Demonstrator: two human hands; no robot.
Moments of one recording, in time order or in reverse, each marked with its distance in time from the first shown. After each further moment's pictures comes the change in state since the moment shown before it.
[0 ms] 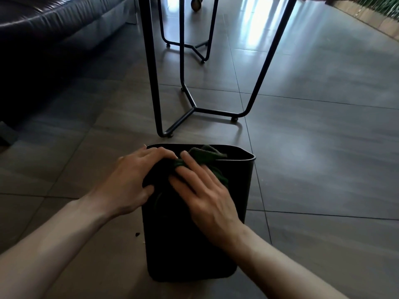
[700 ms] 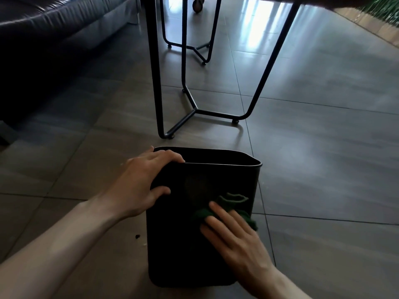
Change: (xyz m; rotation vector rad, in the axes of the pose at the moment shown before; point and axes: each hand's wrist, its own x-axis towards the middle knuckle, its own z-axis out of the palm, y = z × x) left_hand 0.003 0.003 0.001 0.030 -0.025 -0.018; right_hand -0.101 0.013 -0.010 -0.137 -0.153 -0.107
